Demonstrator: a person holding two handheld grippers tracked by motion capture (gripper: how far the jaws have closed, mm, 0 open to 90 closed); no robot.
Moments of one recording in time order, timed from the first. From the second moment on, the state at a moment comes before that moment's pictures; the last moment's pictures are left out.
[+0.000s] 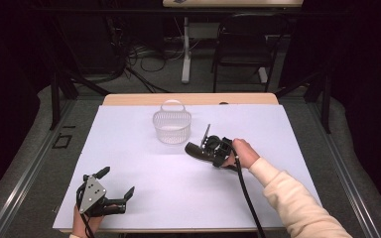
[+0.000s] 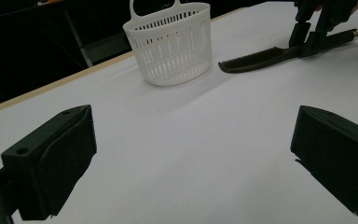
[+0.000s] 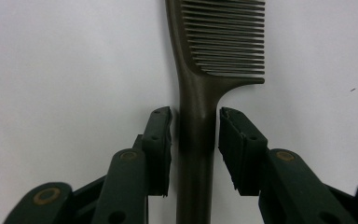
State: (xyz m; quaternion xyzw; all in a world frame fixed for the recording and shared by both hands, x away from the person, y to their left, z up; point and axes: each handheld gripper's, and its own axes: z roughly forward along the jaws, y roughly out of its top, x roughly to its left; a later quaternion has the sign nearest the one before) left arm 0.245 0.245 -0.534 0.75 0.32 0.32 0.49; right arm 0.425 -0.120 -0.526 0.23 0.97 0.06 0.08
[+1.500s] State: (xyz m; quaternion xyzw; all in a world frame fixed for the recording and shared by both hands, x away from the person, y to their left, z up) left arm 0.244 0.245 -0.534 0.75 0.32 0.32 0.48; right arm 0.416 -0.155 -0.512 0.28 0.95 0.15 0.07
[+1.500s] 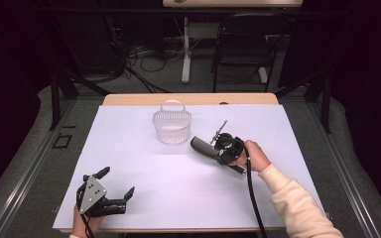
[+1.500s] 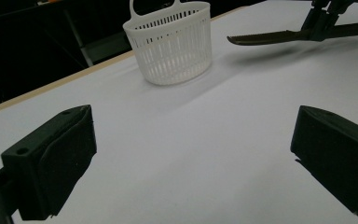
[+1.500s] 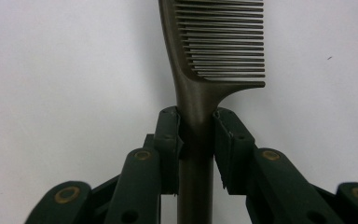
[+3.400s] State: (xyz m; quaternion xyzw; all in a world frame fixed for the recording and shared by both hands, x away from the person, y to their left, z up) left arm 0.245 0.243 -0.535 0.75 0.32 0.32 0.48; right arm 0.398 -0.188 -0.487 0.31 0.89 0.30 0.12
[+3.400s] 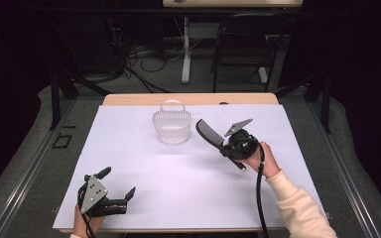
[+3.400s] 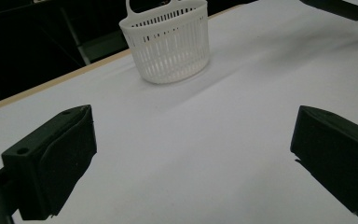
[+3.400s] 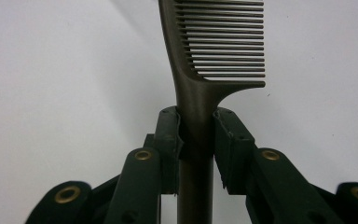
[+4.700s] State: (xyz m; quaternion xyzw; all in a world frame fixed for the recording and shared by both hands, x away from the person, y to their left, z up) left arm 0.246 0.243 -0.536 0.75 0.32 0.32 0.48; right arm 0.393 -0.178 -0.483 0.28 0.88 0.34 0.16
